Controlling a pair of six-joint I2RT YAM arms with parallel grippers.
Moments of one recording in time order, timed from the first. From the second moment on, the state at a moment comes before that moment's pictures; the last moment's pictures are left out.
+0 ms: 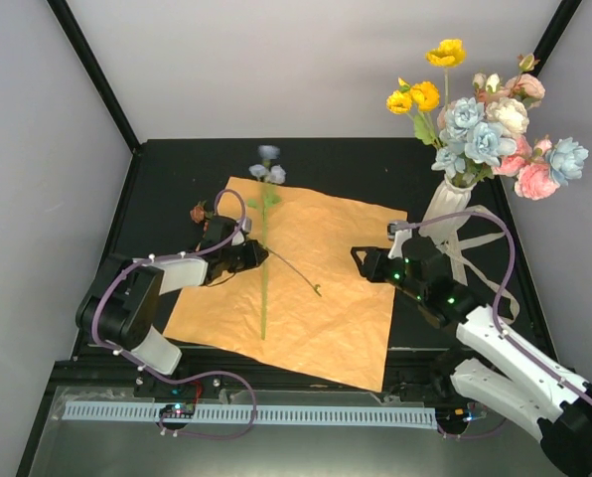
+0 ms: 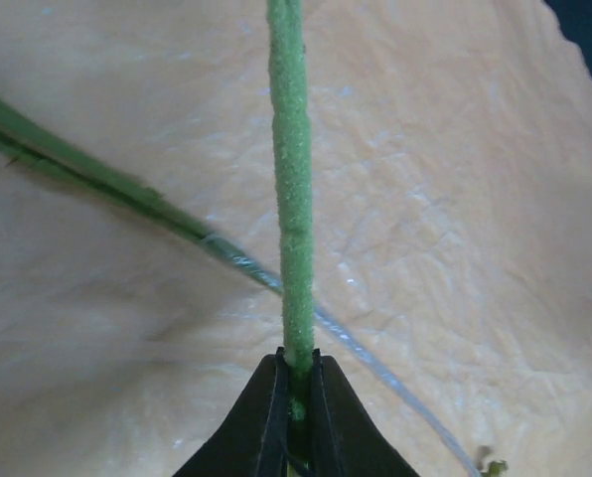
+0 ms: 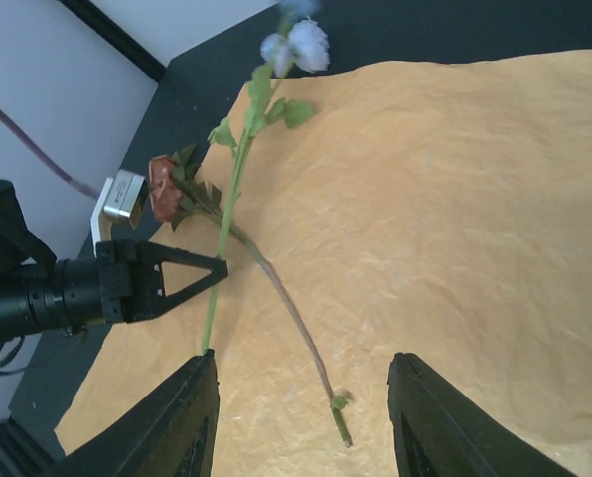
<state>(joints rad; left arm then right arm) -0.33 1.57 0.61 0.14 0.37 -0.61 0.60 0.83 0.55 -0.18 -0.08 0.67</state>
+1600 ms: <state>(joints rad) -0.50 0.84 0.56 0.07 0.85 -0.49 0.72 1.16 0.93 0.09 -0.49 0.75</state>
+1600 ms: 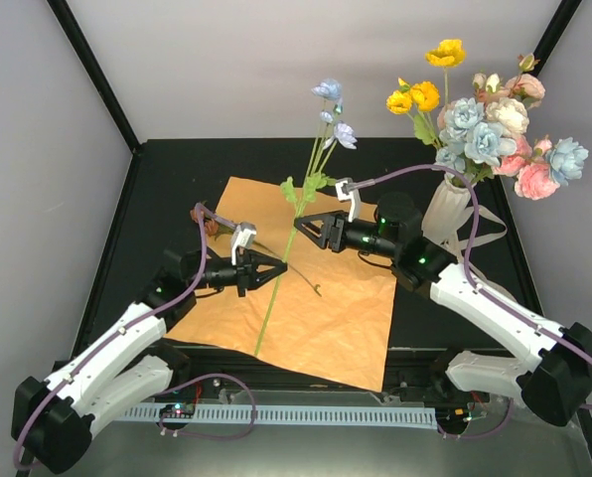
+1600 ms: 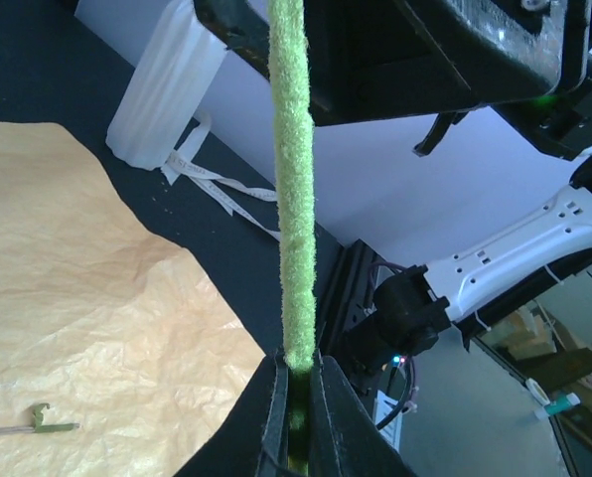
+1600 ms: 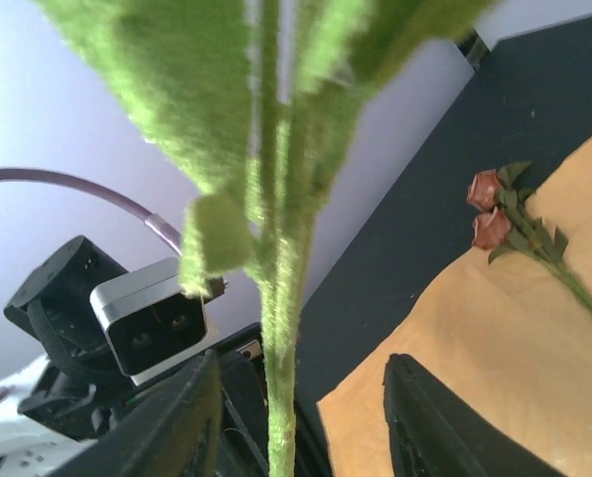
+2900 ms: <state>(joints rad) -0.53 0.78 0.71 -0.22 0.76 -0.29 0.72 0.86 0.82 0.09 -0.21 0.30</state>
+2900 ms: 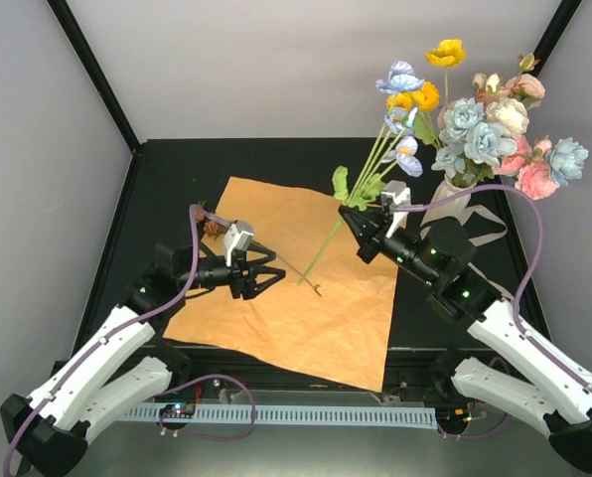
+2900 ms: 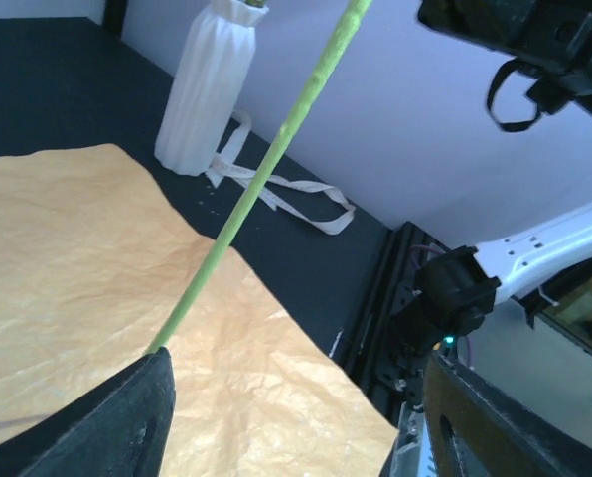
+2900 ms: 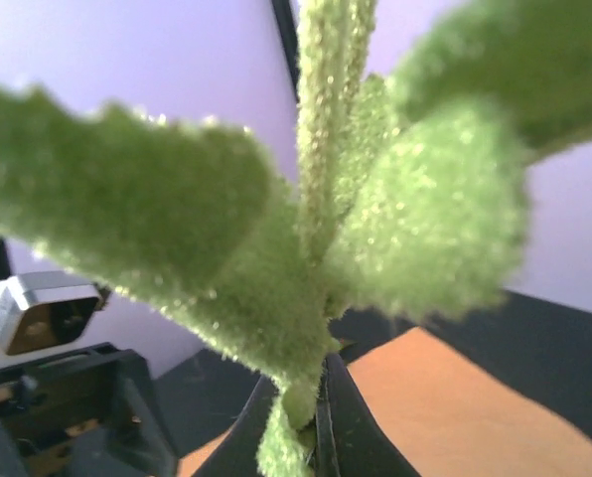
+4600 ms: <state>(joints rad) -0.53 0.67 0.73 -0.42 0.45 -0.08 0.51 0.83 1.18 -0.01 0.77 -0.29</state>
